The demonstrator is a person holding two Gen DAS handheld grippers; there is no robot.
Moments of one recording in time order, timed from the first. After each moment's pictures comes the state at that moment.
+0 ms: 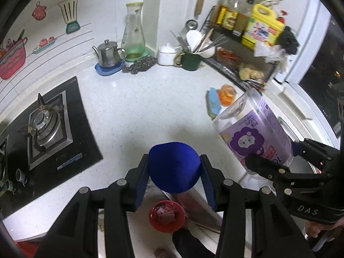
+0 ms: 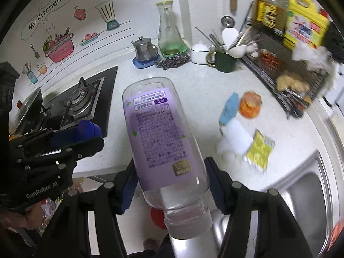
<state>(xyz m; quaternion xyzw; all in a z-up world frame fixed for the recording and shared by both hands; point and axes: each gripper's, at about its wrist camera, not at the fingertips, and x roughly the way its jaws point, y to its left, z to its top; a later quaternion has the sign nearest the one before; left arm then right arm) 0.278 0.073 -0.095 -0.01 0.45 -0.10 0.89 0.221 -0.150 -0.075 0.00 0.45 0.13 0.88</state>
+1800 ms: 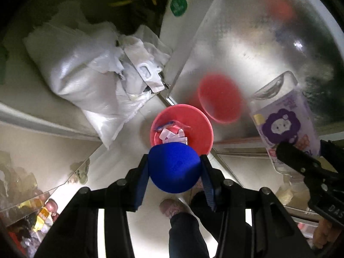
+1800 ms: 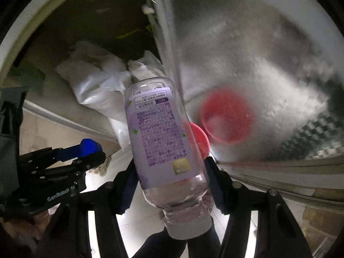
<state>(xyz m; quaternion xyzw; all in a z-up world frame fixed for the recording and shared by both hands) 0.200 0.137 -0.535 -0.01 0.64 -0.15 0.75 0.140 -0.087 -0.447 0.08 0.59 0.01 0.81</state>
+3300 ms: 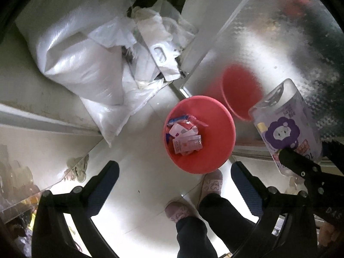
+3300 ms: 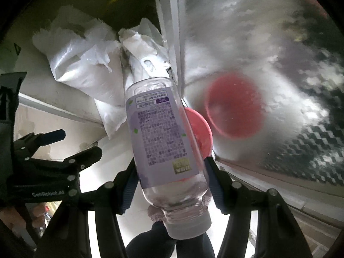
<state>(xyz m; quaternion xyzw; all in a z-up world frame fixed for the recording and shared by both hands) 0.212 0.162 -0.610 -0.02 0.67 -0.12 0.74 0.168 -0.063 -0.536 0.03 0.63 0.02 0.77</state>
